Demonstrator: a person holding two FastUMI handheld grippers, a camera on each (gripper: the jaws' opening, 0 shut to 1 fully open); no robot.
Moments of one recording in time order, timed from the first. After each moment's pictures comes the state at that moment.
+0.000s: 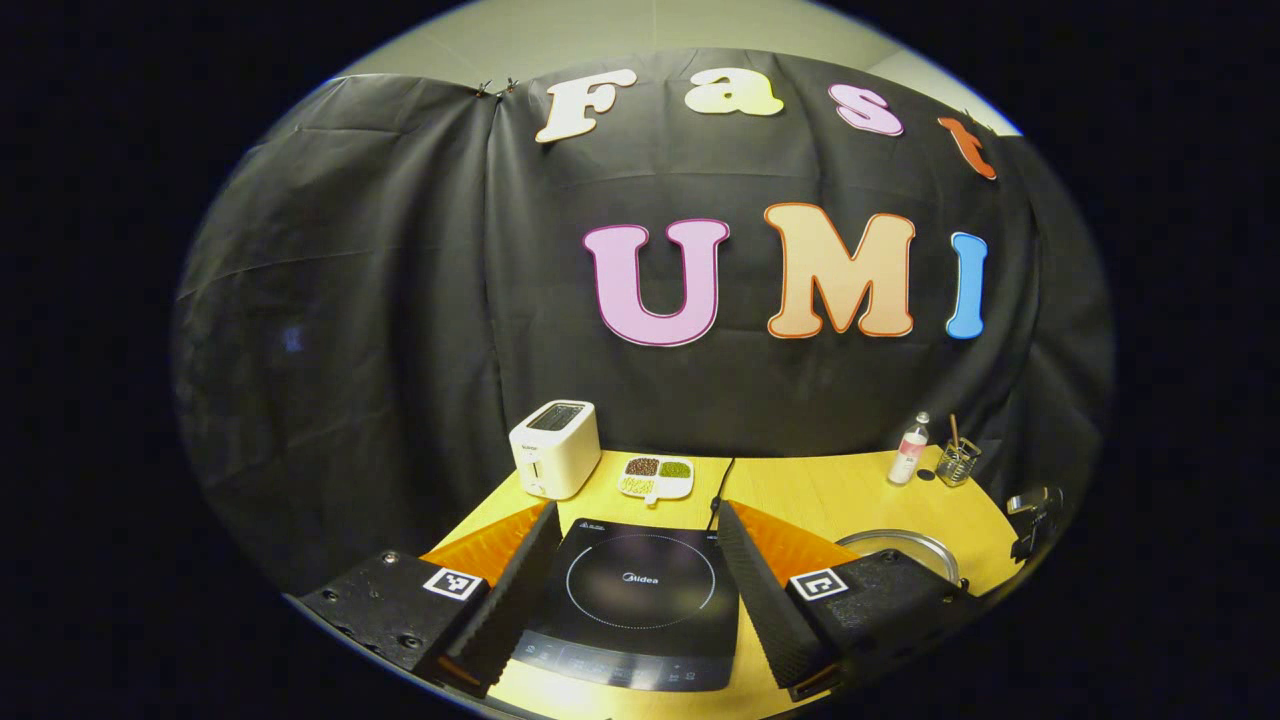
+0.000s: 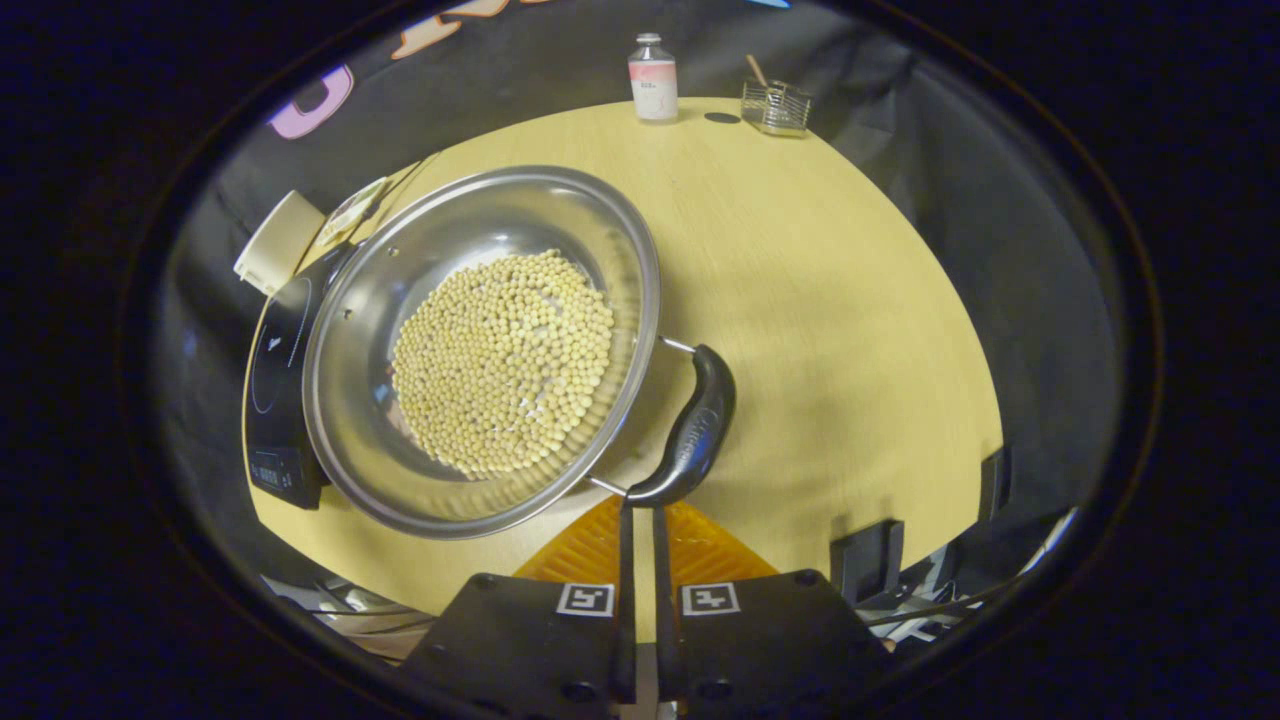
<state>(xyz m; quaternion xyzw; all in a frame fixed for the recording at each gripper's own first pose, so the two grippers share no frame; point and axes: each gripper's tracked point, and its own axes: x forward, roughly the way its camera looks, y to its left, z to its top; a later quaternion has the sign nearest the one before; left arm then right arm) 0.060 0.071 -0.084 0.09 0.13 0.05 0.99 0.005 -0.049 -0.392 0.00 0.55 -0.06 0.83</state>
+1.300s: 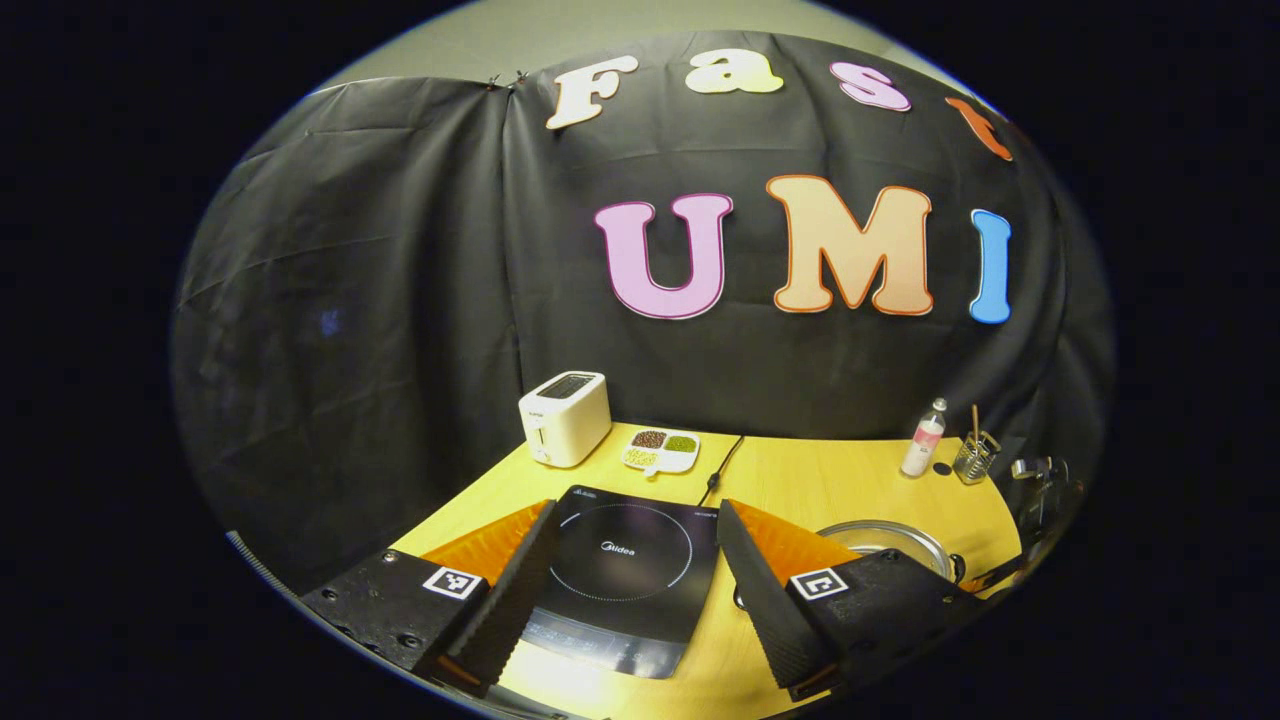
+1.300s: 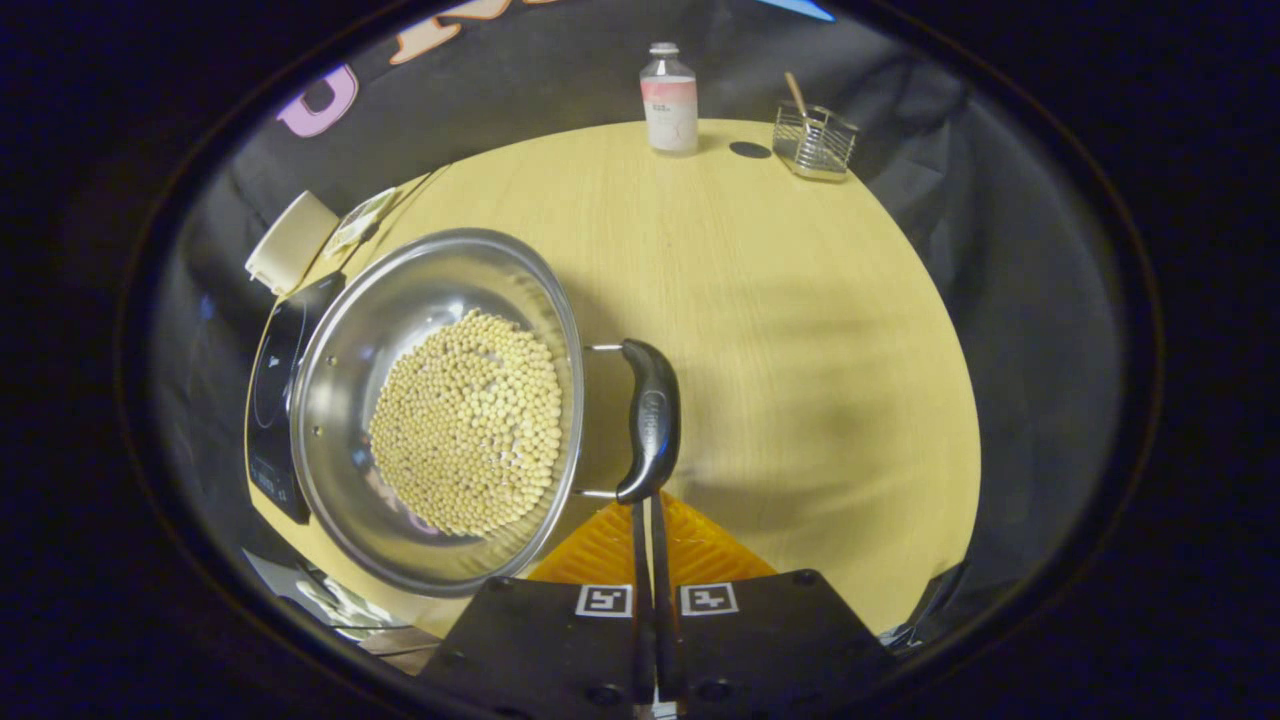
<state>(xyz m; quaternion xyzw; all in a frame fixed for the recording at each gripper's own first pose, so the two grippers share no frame) 0.049 0.025 -0.121 0.09 0.16 0.11 0.98 0.094 -0.087 -0.374 -0.03 0.55 -0.01 0.84</state>
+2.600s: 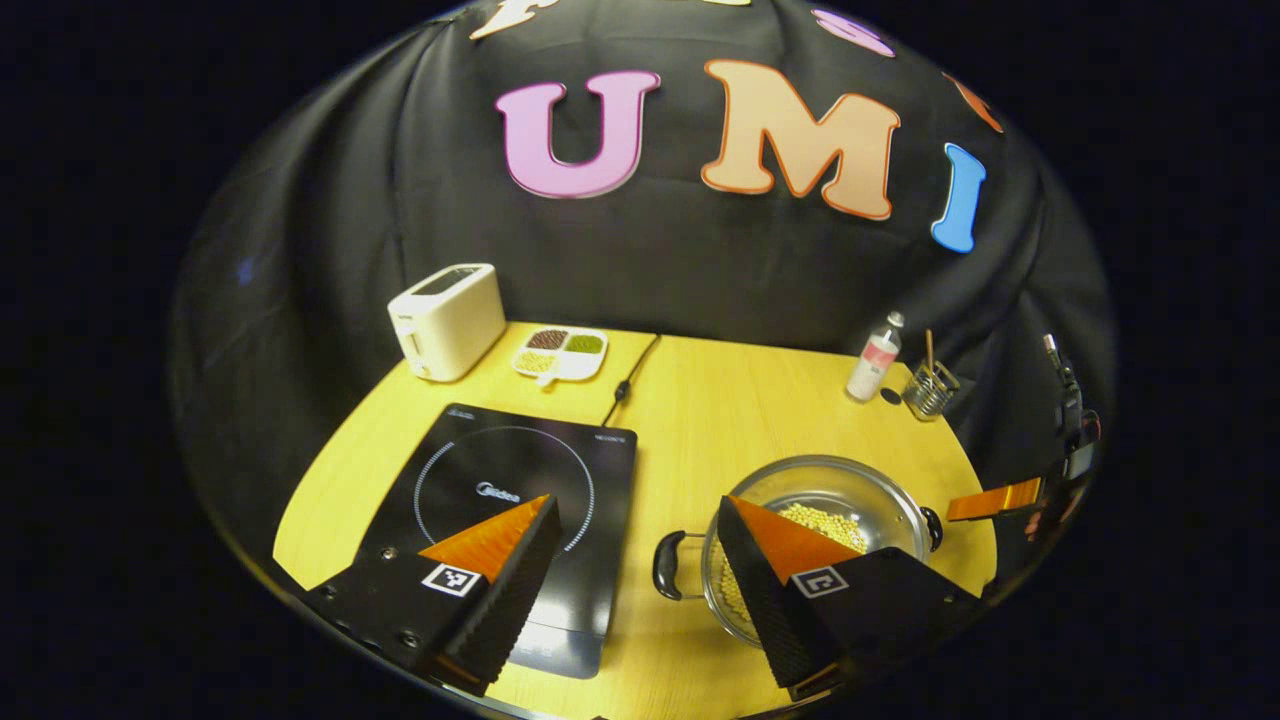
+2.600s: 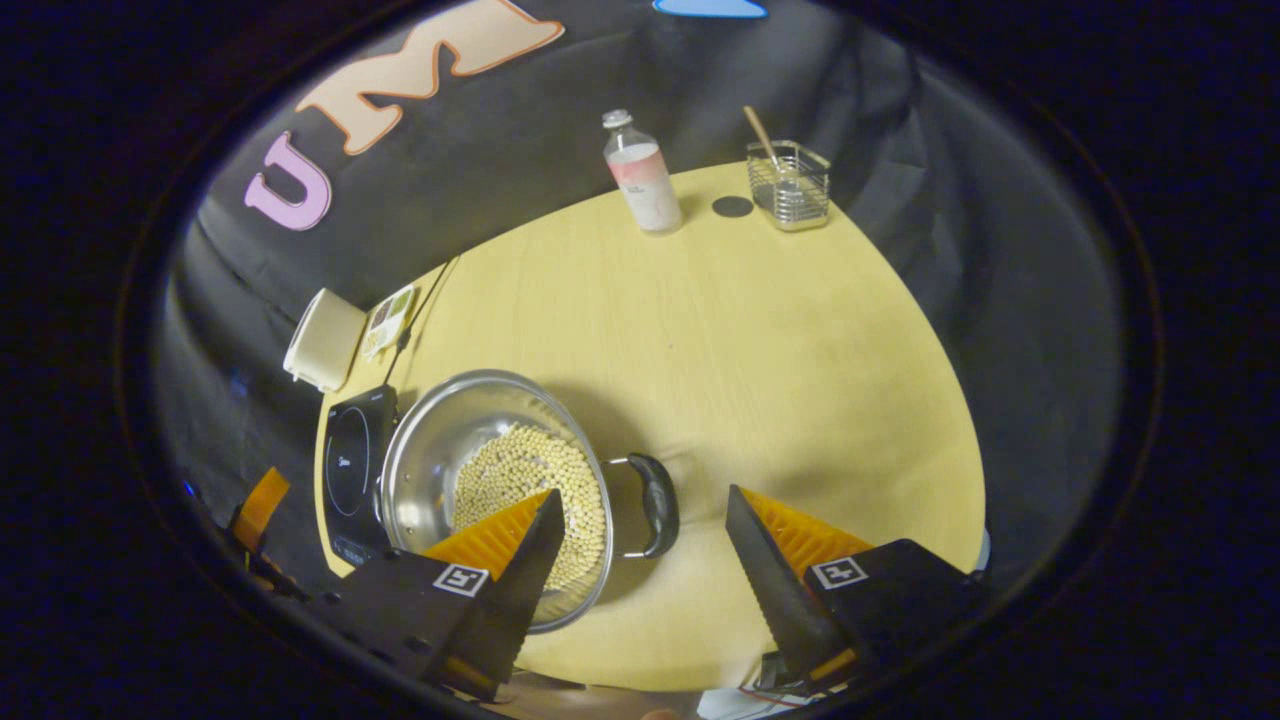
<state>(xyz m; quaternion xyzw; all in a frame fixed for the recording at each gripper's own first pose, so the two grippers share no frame) 0.102 -0.024 -0.257 0.03 0.35 -0.01 0.94 0.150 -0.082 -0.313 0.08 0.51 0.01 0.85</state>
